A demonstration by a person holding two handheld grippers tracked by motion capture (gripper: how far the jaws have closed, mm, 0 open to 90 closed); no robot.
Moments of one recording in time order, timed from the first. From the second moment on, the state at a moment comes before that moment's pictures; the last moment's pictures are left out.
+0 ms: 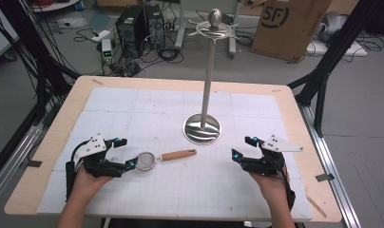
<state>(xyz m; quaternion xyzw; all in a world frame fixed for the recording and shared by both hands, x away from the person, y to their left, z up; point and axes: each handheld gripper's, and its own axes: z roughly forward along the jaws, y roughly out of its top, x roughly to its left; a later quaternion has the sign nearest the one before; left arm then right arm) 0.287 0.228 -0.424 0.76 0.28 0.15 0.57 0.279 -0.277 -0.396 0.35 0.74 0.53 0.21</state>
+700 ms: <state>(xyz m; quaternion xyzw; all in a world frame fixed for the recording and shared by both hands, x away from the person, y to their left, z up) 0.287 0.224 -0.424 0.76 0.27 0.15 0.57 0.279 -0.283 -0.400 0.36 0.75 0.52 0.21</state>
